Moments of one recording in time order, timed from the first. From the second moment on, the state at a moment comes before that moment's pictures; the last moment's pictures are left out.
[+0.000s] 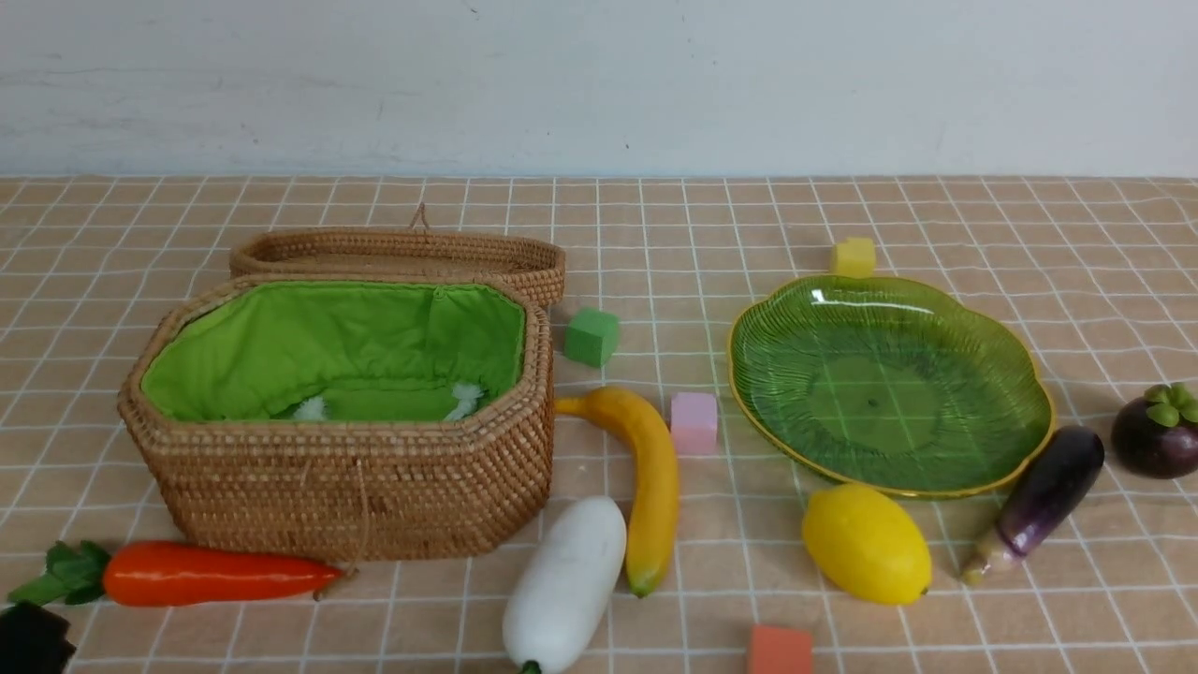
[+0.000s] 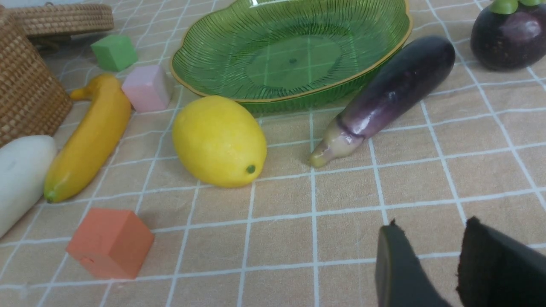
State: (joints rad) right arm 0.01 -0.01 0.01 0.32 0.42 -0.12; left arm -0.16 -0.01 0.03 -0.59 0.02 -0.43
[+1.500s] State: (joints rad) right arm 0.14 0.49 -0.83 0.64 1.24 -0.46; left arm -0.16 1.09 -0.77 -0.29 0.94 1.00
